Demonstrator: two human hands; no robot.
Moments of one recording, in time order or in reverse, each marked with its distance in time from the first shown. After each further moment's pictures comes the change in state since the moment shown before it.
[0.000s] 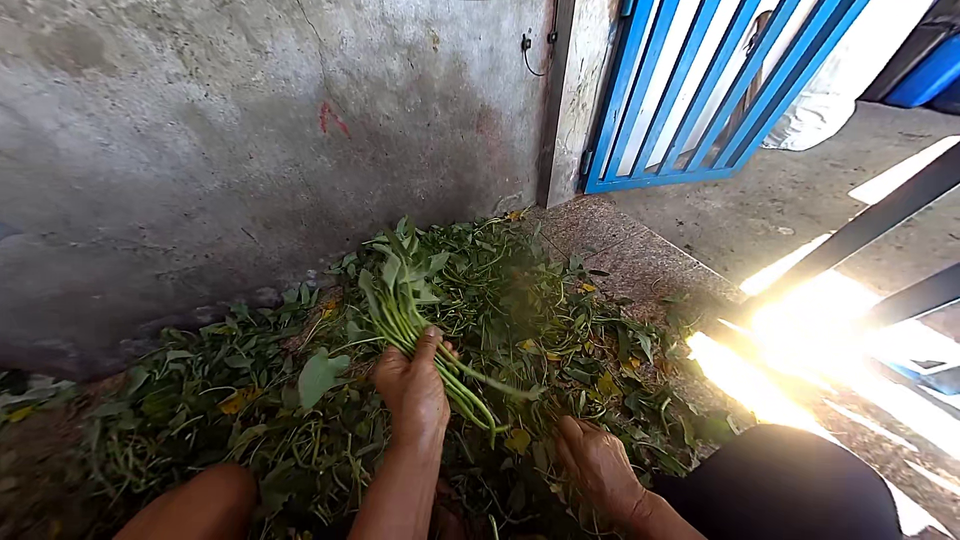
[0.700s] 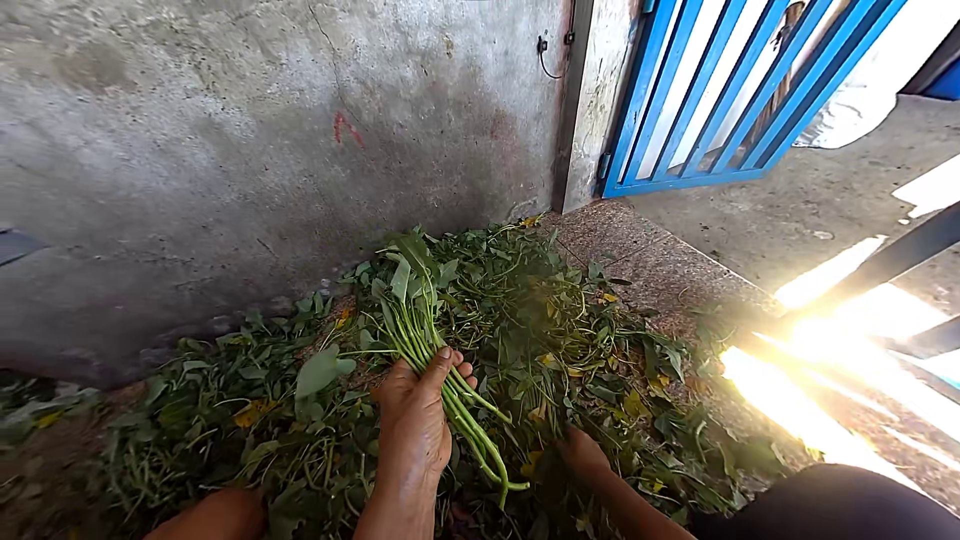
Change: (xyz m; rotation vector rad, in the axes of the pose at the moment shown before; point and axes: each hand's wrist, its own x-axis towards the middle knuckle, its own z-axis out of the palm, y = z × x) left_hand 0.018 0.022 -0.010 -0.002 -0.114 -0.203; right_hand 0.065 0.049 0.140 0.358 -0.710 0.792
